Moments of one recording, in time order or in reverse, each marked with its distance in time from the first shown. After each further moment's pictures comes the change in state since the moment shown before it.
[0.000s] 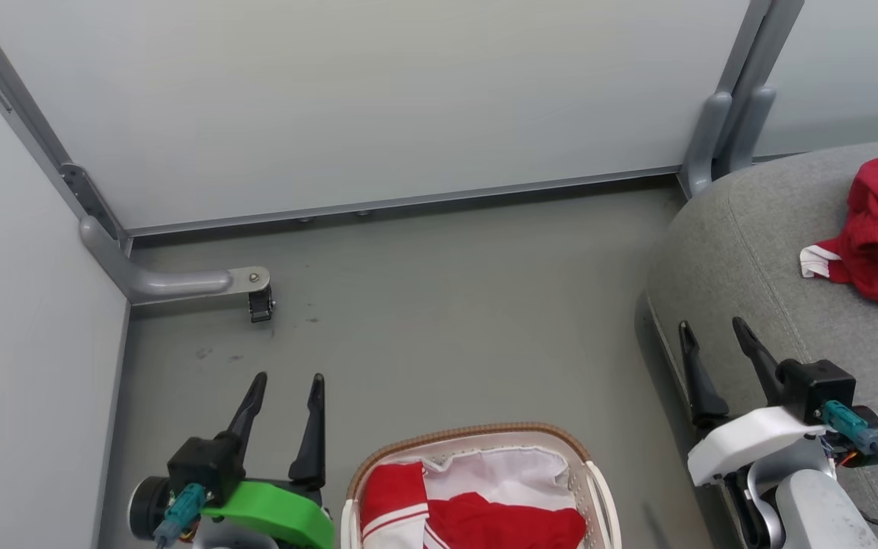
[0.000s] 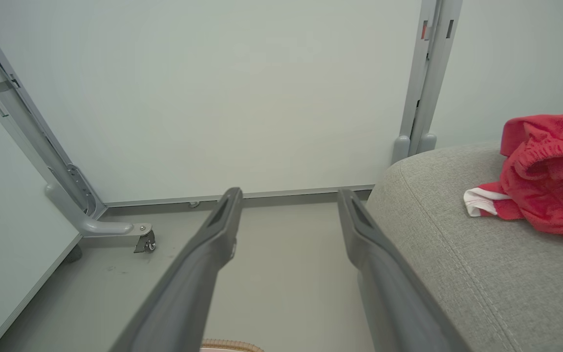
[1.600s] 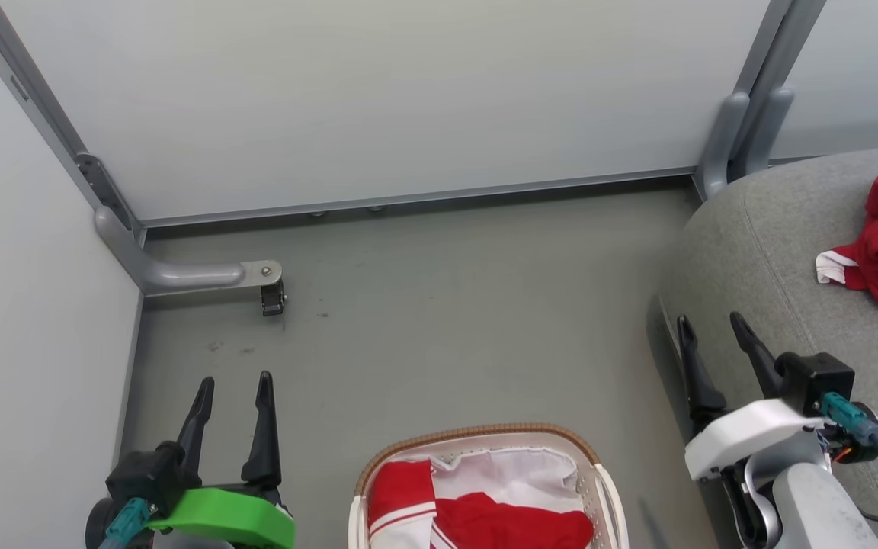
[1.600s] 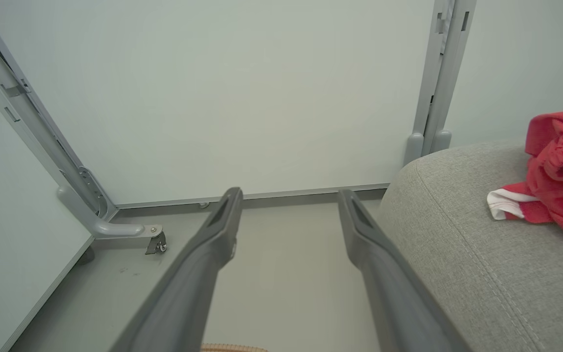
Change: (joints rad) left arm 0.025 0.000 0.092 -0.049 -0.046 0.002 0.000; right arm -0.038 0.000 -0.001 0.032 0.032 0.000 0.000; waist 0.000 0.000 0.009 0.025
